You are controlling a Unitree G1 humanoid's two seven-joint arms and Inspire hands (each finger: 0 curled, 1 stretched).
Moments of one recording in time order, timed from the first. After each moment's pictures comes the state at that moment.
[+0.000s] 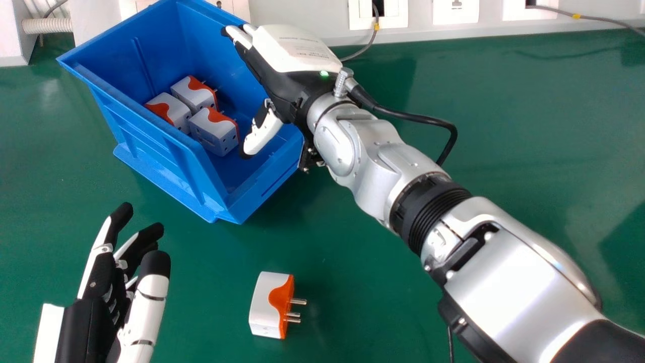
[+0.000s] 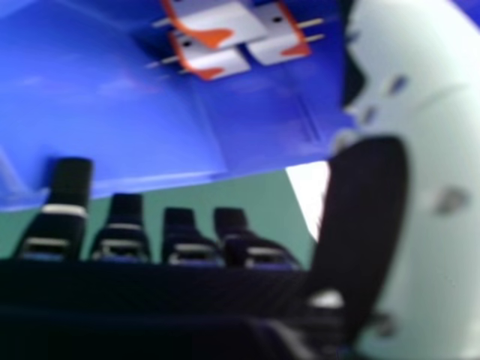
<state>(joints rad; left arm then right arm) 0.80 -0.02 0.07 -0.58 0.09 -0.28 -0.01 -1.28 0.13 0.48 1.31 -0.63 -0.05 -0.16</state>
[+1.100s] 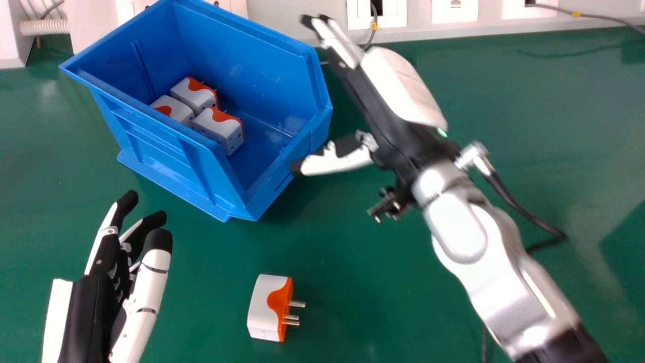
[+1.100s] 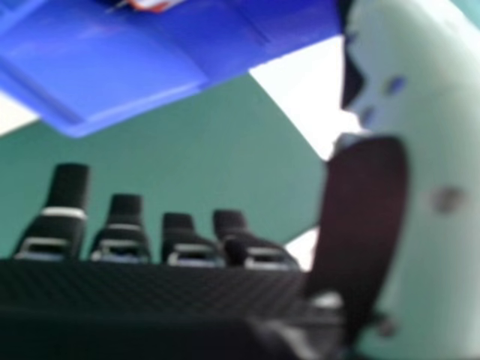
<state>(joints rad) 0.64 -0.01 0.11 -0.51 0.09 -0.17 -0.01 -0.43 -0.21 0.34 0.04 -0.55 -0.01 -0.04</state>
